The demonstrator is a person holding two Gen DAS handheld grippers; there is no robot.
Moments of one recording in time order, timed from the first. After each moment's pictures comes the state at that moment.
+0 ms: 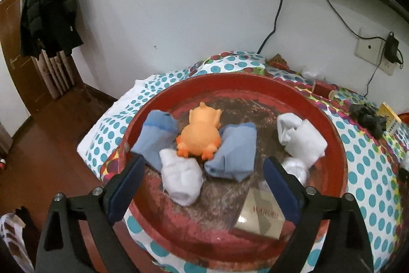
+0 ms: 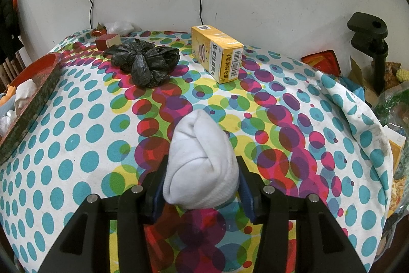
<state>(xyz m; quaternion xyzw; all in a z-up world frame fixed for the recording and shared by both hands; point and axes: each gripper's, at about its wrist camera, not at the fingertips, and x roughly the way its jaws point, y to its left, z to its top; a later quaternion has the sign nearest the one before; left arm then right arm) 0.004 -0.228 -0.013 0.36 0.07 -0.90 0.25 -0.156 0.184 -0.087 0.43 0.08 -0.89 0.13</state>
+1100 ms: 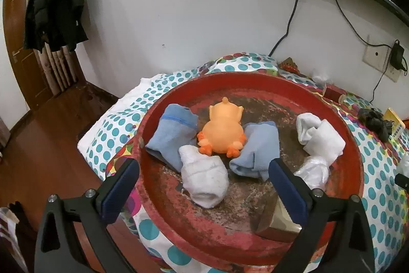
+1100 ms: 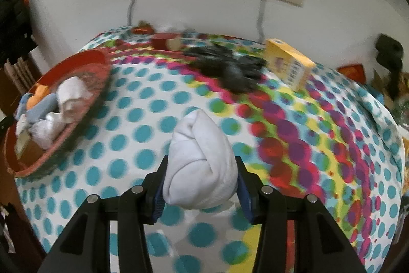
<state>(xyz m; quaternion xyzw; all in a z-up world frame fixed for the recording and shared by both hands) 0.018 -0.259 -0.027 0.34 0.08 -0.90 0.26 -0.112 0.076 -0.057 0.44 0.07 -0.88 0.16</state>
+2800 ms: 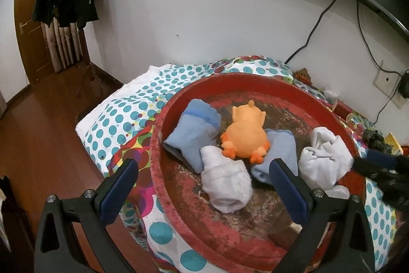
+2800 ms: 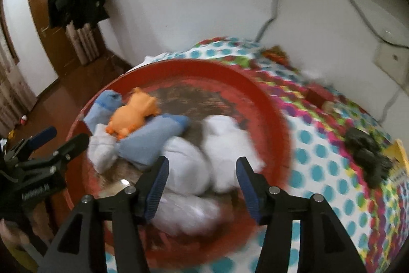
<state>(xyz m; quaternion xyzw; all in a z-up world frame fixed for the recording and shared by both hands) 0.027 -0.293 -0.031 0.33 0.15 -0.89 0.27 -0.103 -0.113 -0.023 0.40 0.12 -0.84 0.34</state>
